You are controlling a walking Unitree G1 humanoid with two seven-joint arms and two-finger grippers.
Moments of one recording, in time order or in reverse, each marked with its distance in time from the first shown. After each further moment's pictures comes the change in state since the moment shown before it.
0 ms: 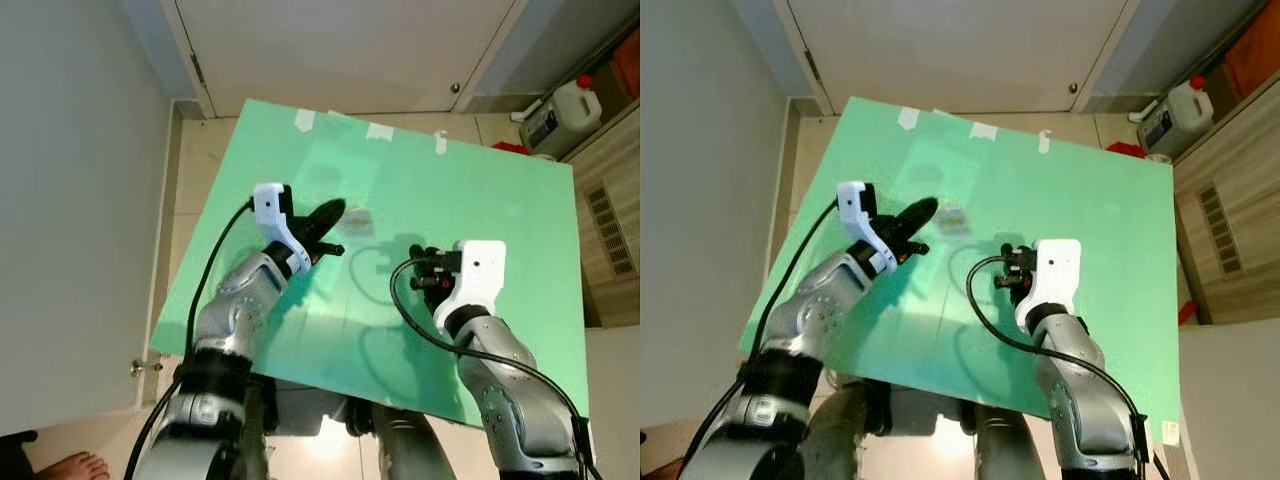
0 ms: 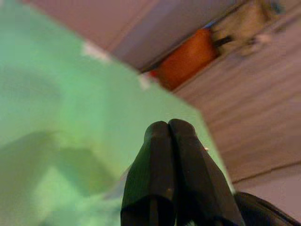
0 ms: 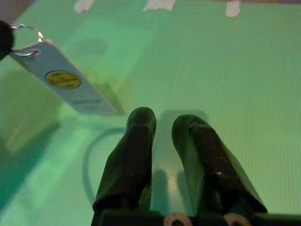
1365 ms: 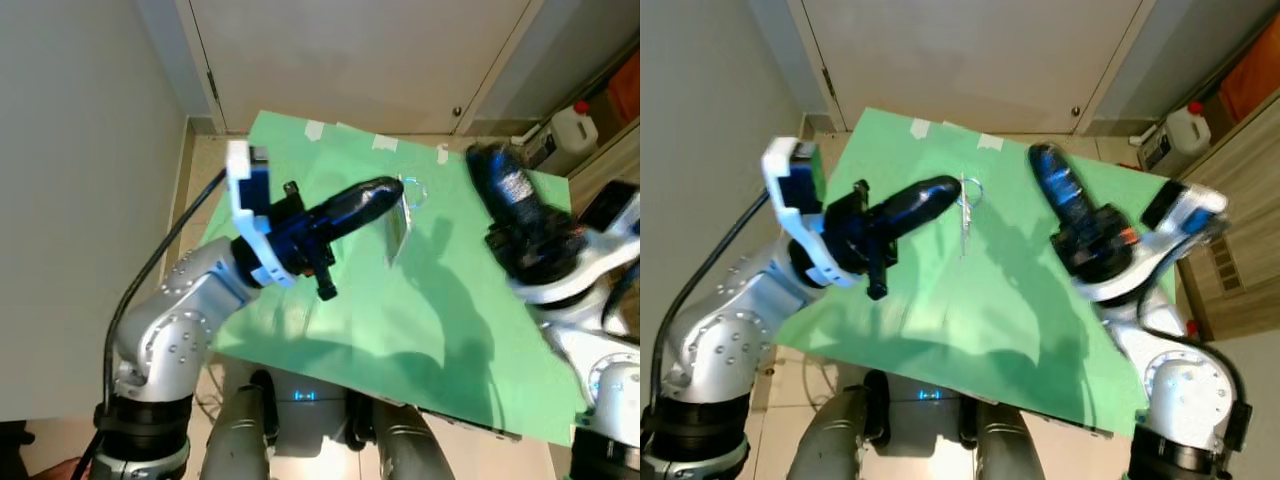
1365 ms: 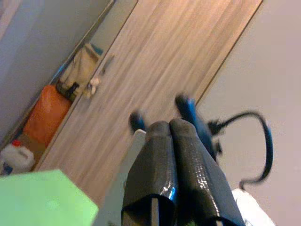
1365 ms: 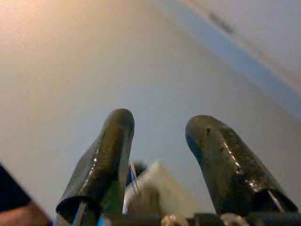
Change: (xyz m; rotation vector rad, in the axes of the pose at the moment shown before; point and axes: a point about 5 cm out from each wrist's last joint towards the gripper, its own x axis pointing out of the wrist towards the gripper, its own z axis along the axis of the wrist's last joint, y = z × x) left arm -0.051 -0.089 0.074 0.098 -0.123 -0.655; right arm -0.038 -0.003 0.093 0.683 -0.418 1.053
